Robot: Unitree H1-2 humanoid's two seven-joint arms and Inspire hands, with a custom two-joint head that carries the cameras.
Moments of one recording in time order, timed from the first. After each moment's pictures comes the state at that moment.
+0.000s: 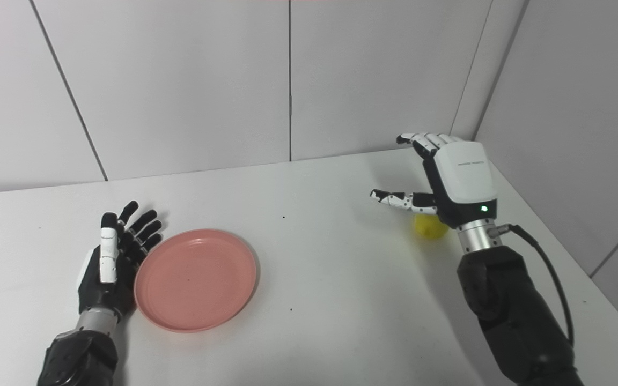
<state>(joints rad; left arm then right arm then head) -0.32 -0.05 0.06 0.20 -0.18 0.16 -0.07 -0.26 -0.53 -0.04 0.04 -0.90 -0.04 -0.27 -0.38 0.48</state>
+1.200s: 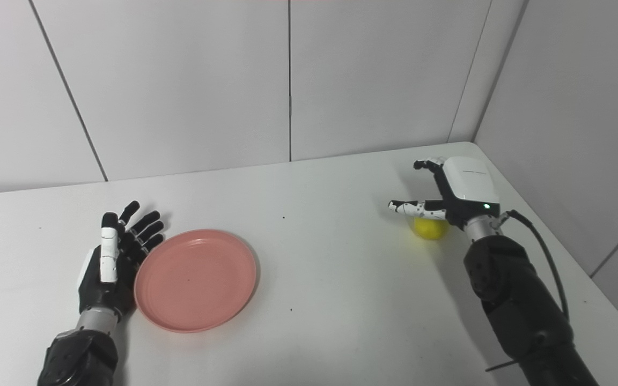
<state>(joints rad) -0.33 -0.05 0.06 0.21 -0.18 0.16 -0.07 -0.33 -0.57 -0.01 0.22 -0.77 0.10 -0.03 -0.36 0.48</state>
